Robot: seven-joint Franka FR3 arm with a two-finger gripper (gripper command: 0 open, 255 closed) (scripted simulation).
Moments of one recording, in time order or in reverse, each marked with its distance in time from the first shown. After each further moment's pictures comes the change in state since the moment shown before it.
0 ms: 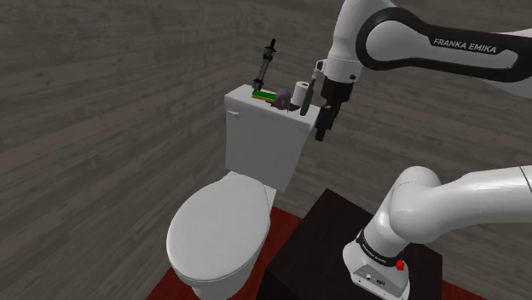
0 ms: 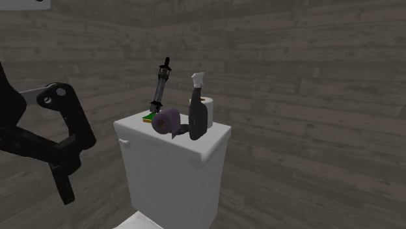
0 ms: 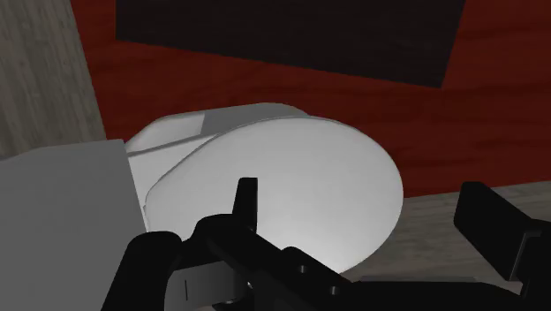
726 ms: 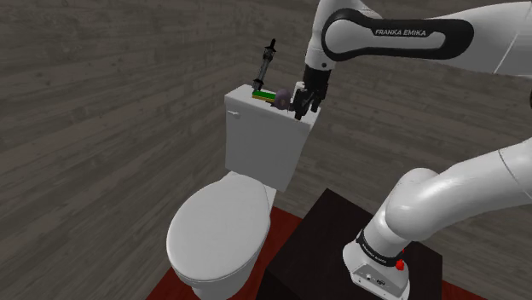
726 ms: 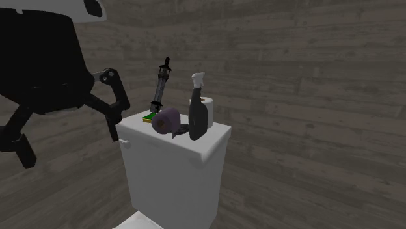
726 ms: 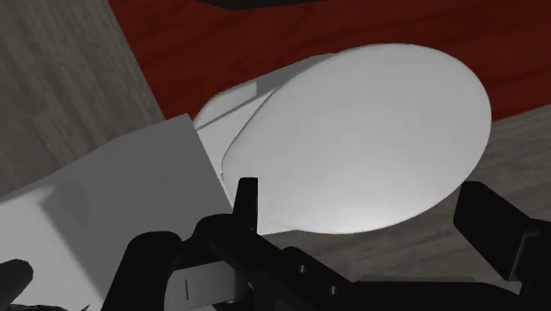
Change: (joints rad) arm -0.110 0.266 -0.019 0.164 -0.080 0.168 0.129
